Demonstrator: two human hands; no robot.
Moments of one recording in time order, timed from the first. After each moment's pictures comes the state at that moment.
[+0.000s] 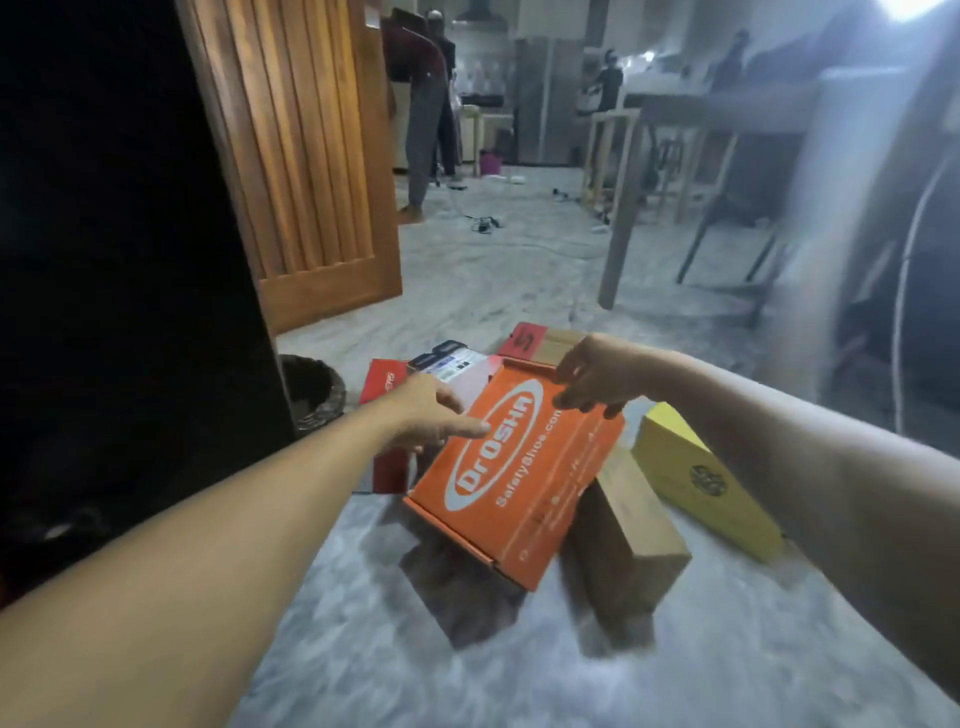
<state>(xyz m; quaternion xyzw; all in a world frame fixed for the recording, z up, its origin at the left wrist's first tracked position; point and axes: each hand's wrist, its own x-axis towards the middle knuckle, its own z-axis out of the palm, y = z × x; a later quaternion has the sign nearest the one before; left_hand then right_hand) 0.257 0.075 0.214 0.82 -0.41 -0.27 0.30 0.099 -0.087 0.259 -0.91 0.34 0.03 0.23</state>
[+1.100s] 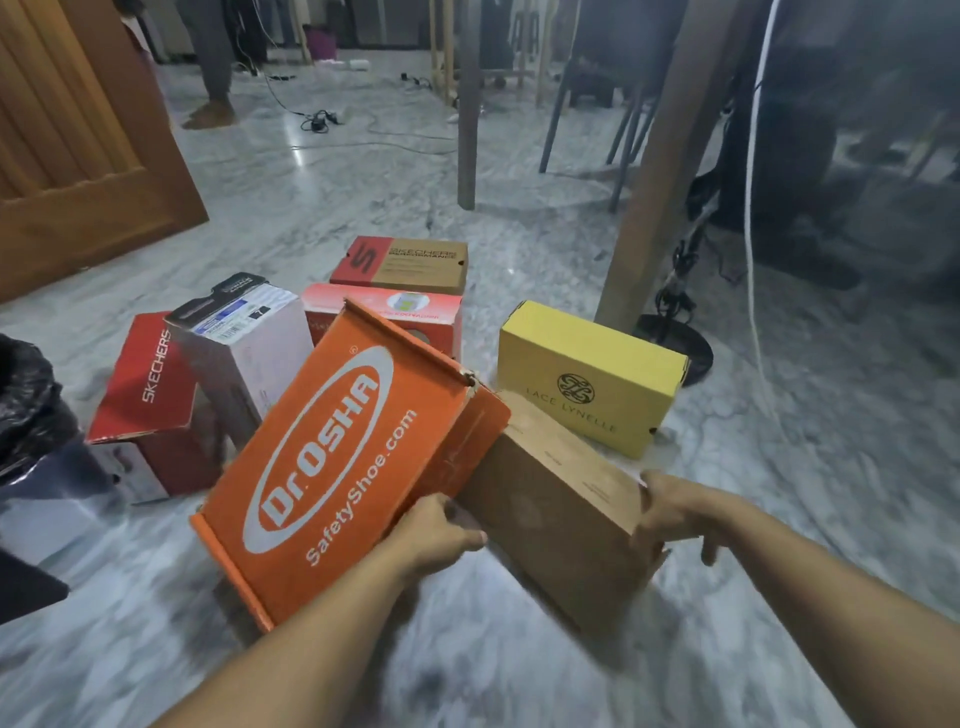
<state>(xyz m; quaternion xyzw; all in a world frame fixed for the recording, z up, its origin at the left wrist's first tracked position) 0.132 -0.079 -0.028 0.78 -0.40 -0.42 0.23 -0.114 -0.215 0.020 -0.68 0.62 0.21 0.34</state>
